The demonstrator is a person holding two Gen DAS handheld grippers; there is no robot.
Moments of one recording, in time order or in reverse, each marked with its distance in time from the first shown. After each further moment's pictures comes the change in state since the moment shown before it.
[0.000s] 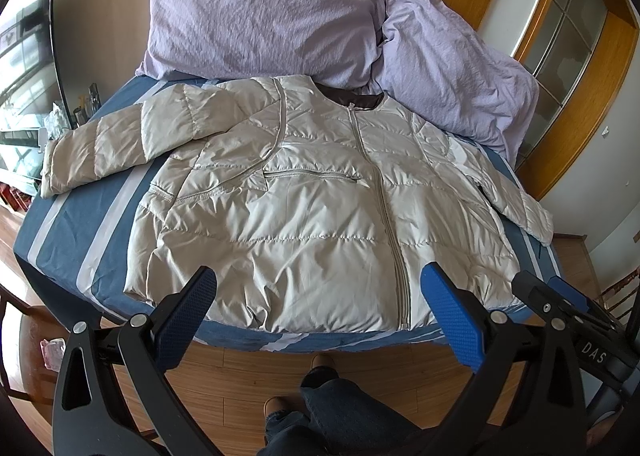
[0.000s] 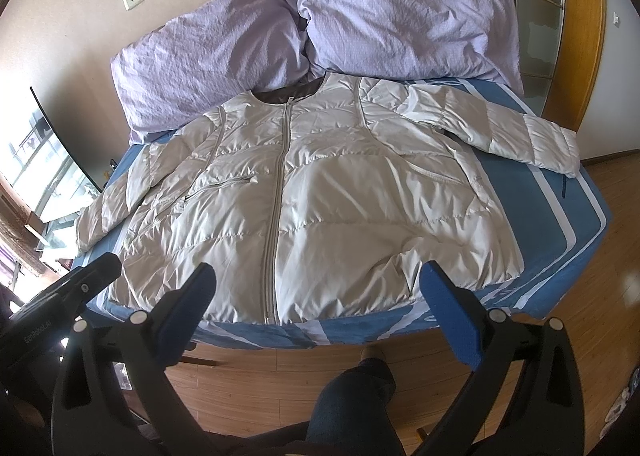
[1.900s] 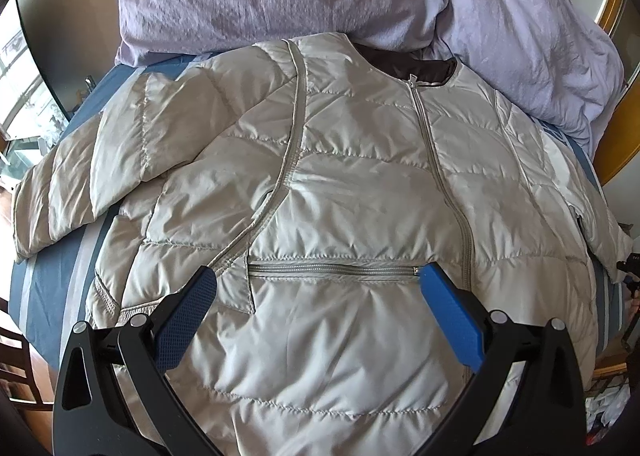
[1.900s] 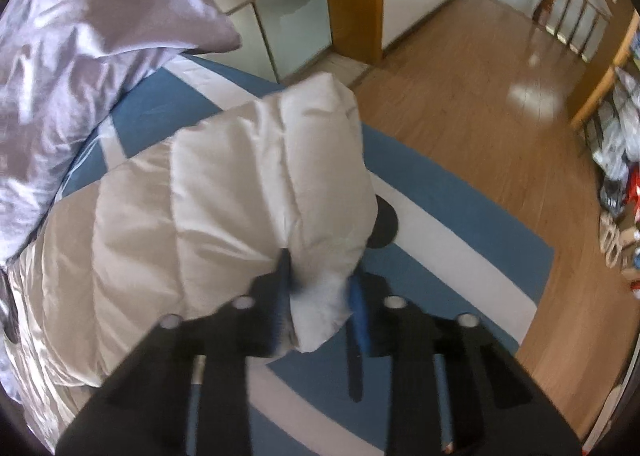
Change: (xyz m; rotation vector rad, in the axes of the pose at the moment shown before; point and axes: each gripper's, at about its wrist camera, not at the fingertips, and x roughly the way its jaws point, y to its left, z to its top) left arm 0.177 -0.002 0.101 -0.005 0.202 0.179; right arm 0.185 -0.421 0.128 0.666 0.141 -0.497
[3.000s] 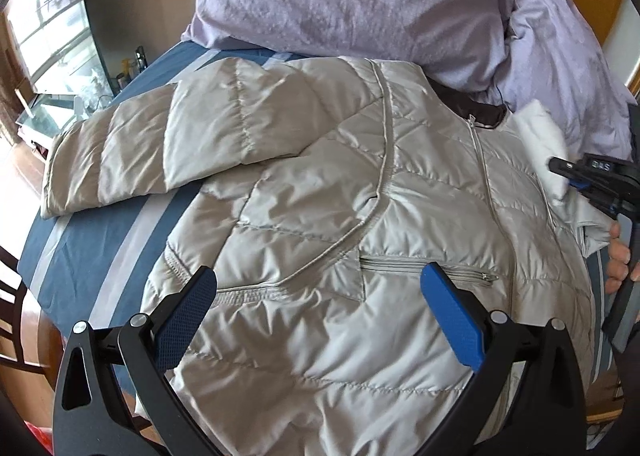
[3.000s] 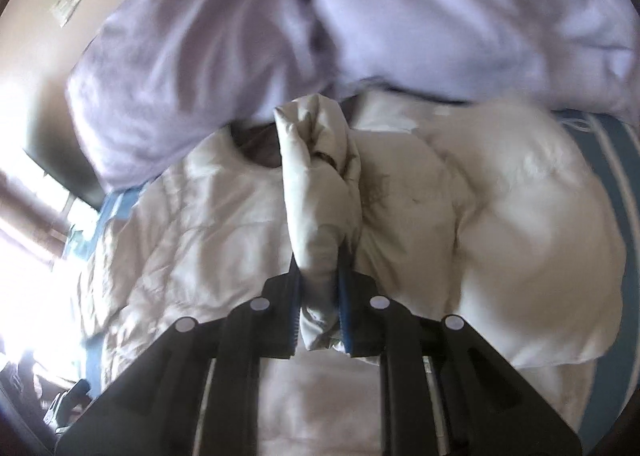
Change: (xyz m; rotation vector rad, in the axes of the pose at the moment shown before) left arm -0.026 0.077 -0.017 -0.172 -0.056 0.039; right arm -0.118 0.384 -0.192 -0.741 0.109 0.622
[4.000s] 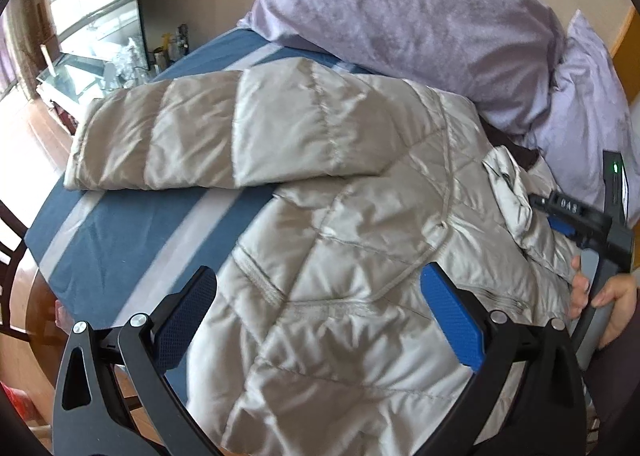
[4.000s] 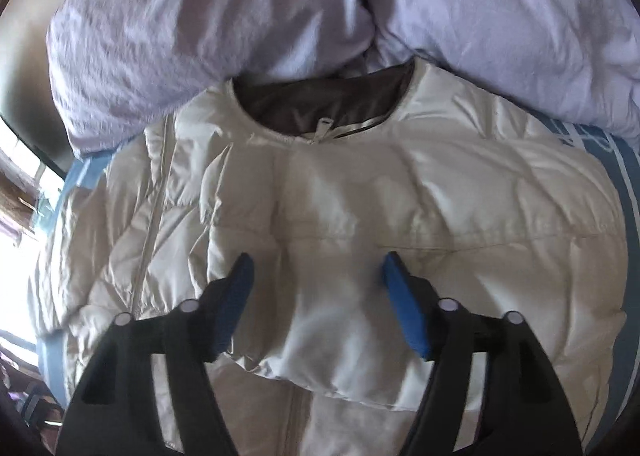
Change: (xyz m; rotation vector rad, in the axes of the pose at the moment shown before) left arm -0.004 0.072 0.005 -0.154 -0.027 0.025; right arm 0.060 0.043 -0.002 -0.089 0.049 -0.164
